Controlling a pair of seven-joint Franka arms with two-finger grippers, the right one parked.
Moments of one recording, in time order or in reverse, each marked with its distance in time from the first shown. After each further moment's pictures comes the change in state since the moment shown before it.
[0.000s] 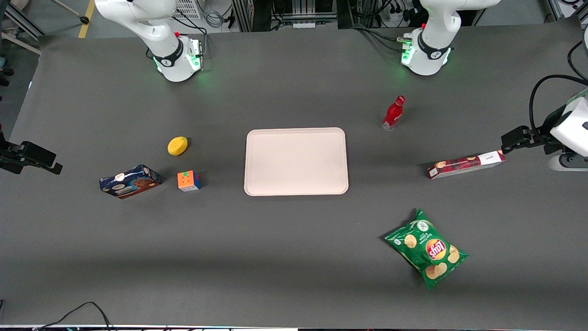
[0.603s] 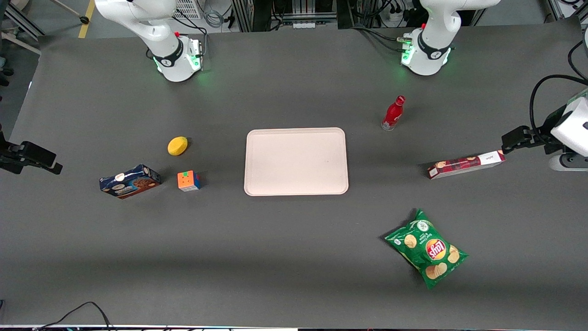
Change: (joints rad) arm 0.000 0.000 0.002 0.000 0.000 -0.001 0.000
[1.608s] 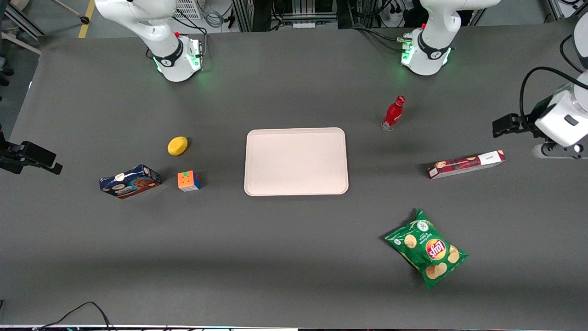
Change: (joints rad) arm -0.001 -0.074 0.000 -0.125 0.003 -0.067 0.000
